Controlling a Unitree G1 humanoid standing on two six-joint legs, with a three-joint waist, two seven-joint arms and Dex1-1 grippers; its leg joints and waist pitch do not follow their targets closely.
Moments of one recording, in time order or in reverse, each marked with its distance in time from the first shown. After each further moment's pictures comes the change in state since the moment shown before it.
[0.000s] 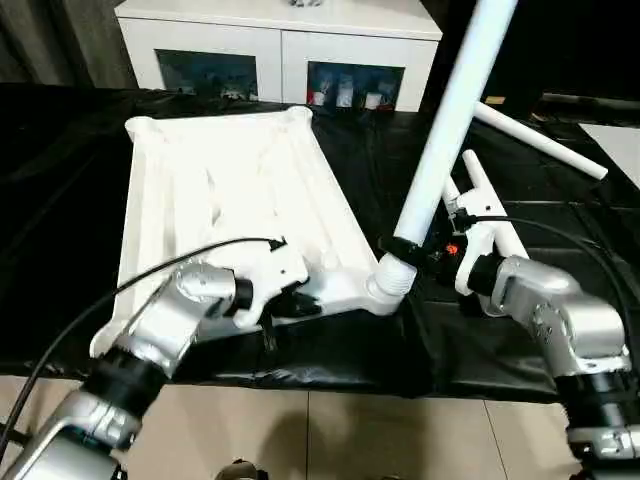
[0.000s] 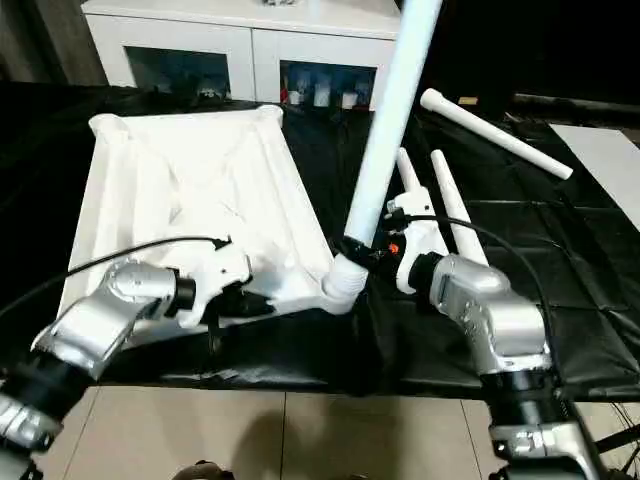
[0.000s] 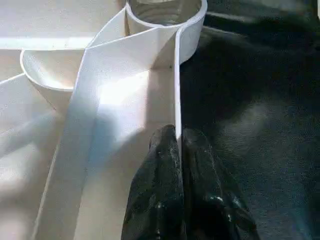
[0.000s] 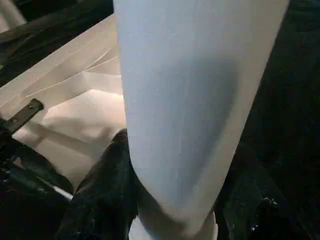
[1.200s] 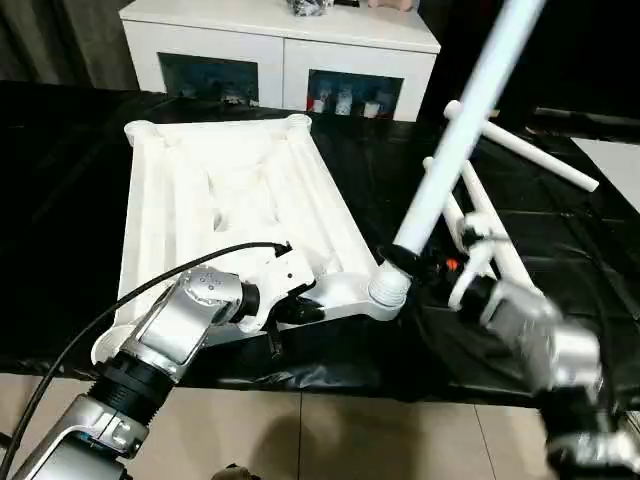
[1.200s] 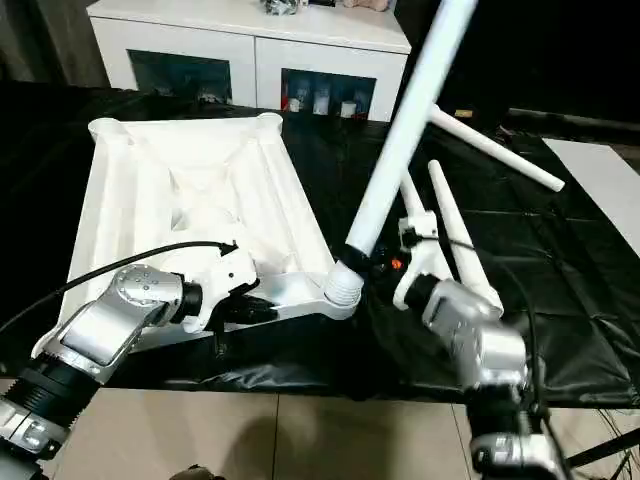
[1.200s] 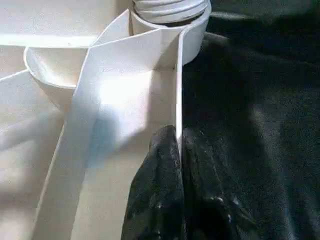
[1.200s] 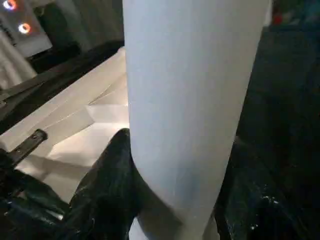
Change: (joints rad) left arm 0.007 -0.038 0.007 -0.009 0.018 0.062 0.041; right arm 0.117 0.162 -0.090 0.193 0.031 -0.364 -0.004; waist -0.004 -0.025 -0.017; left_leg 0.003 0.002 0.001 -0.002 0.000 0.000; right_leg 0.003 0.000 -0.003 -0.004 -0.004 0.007
